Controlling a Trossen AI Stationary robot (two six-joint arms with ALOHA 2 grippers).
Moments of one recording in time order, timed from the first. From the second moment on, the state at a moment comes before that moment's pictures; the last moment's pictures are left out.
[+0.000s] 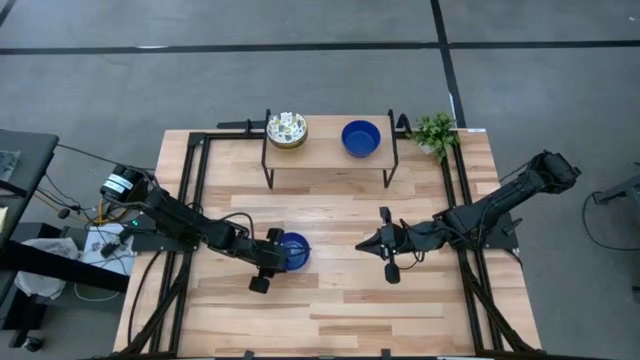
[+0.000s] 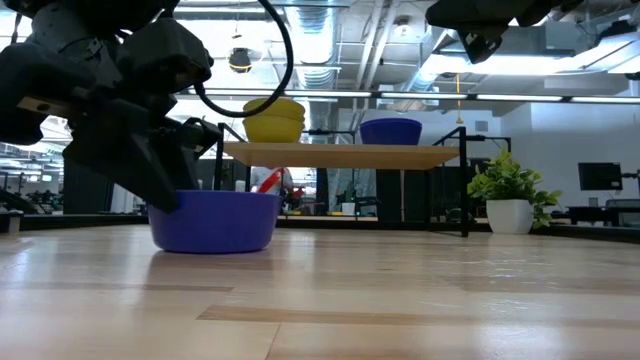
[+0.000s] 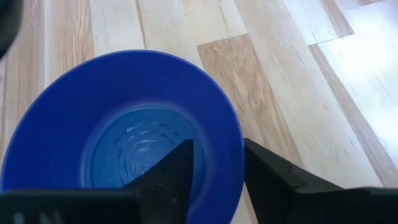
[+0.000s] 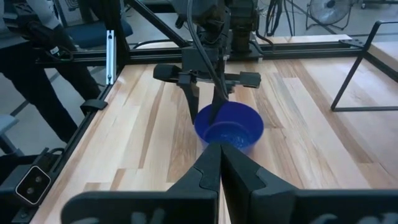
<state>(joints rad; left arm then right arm) -0.40 1.37 0.61 0.07 -0.11 -0.01 0.44 1.20 0.66 0.16 0.34 0.15</state>
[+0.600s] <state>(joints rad) -0.40 1.37 0.61 0.07 -0.11 0.07 0.44 1.20 0.66 0.16 0.34 0.15</state>
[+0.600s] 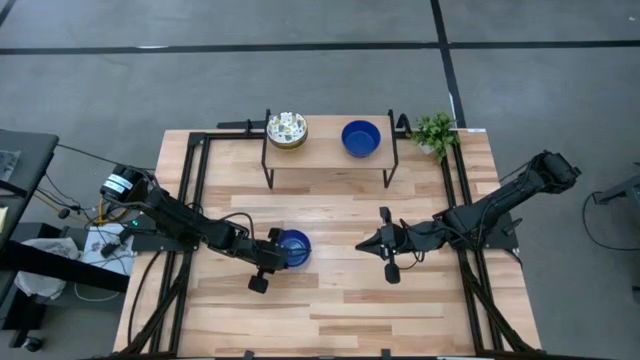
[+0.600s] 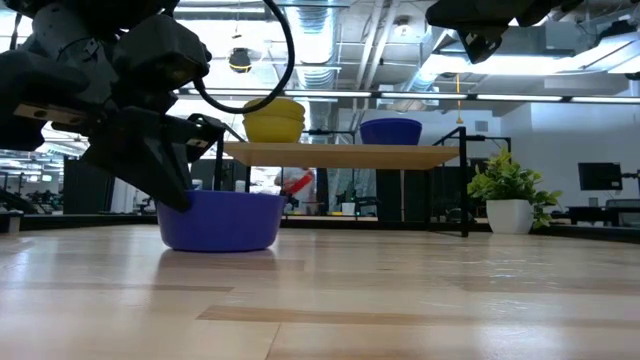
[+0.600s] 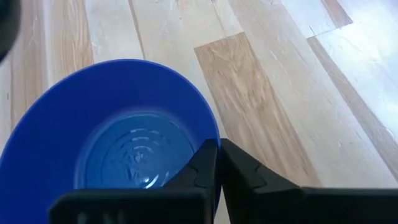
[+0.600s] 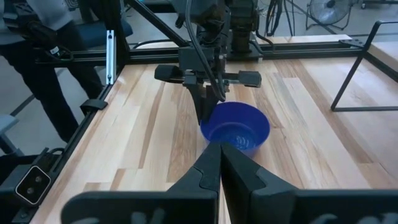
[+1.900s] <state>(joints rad) -0.40 1.37 0.69 0.20 -0.11 0.32 0.16 1.20 0.78 -0.02 0.16 0.23</state>
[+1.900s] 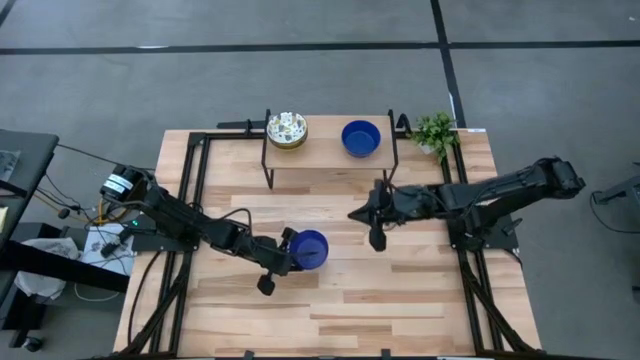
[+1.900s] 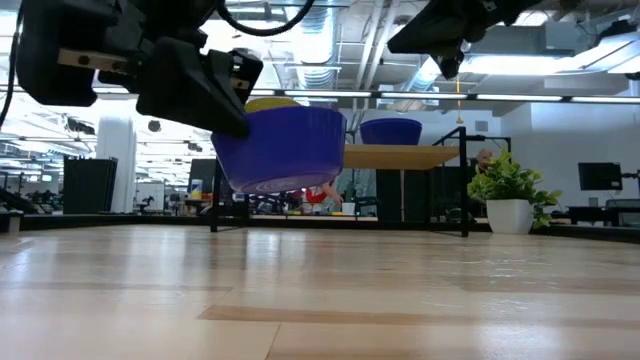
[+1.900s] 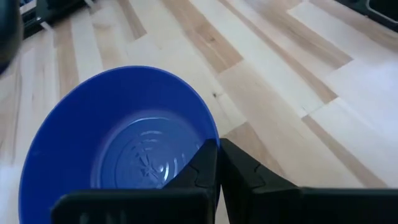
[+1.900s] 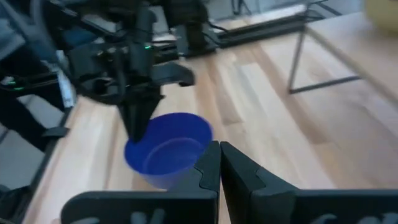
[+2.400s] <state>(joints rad) -0.27 1.37 0.74 0.19 -0.05 0.36 0.02 1.44 1.22 -0.59 0.16 0.21</state>
